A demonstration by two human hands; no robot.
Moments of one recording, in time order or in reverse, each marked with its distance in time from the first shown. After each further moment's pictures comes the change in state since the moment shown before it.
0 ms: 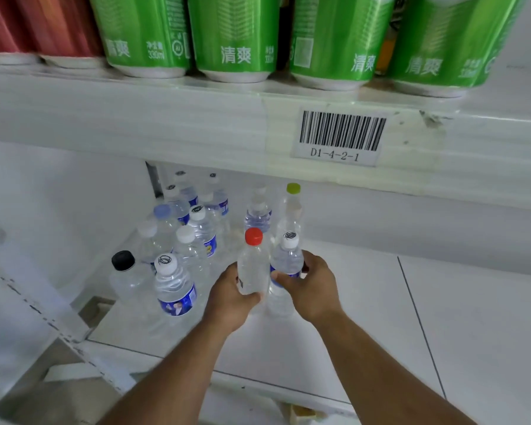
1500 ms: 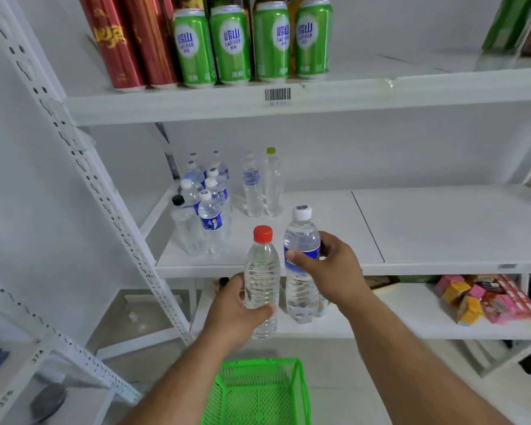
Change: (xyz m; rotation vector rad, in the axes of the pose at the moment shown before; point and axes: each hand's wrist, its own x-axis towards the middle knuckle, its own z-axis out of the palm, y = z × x) left_hand -0.325 0.016 -0.104 0.045 -0.194 0.057; right_hand -0.313 -0.064 -0.057 0.176 0.107 -0.009
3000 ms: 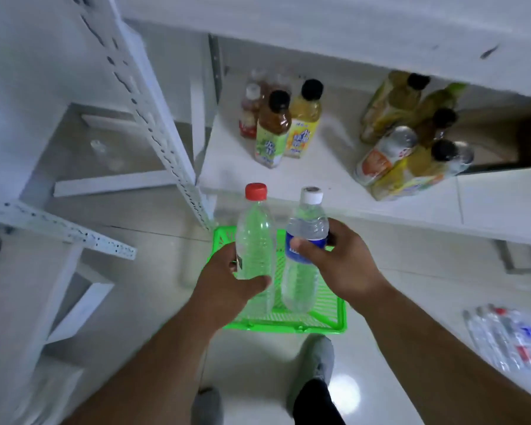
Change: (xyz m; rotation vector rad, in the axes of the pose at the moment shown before) left_hand 0.081 -0.442 0.007 -0.122 -0.142 -0.443; right_hand 0.001 0.380 0.287 -0.194 -0.274 0.419
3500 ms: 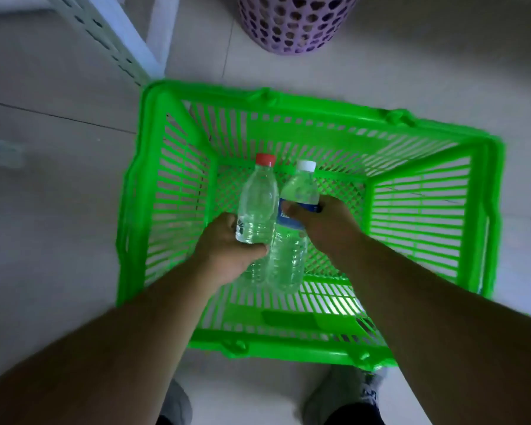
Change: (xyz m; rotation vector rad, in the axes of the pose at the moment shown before) left_hand 0.254 -0.359 0.158 0.165 -0.034 -0.356; right_hand 0.221 0.430 0.188 -0.079 -0.099 0.425
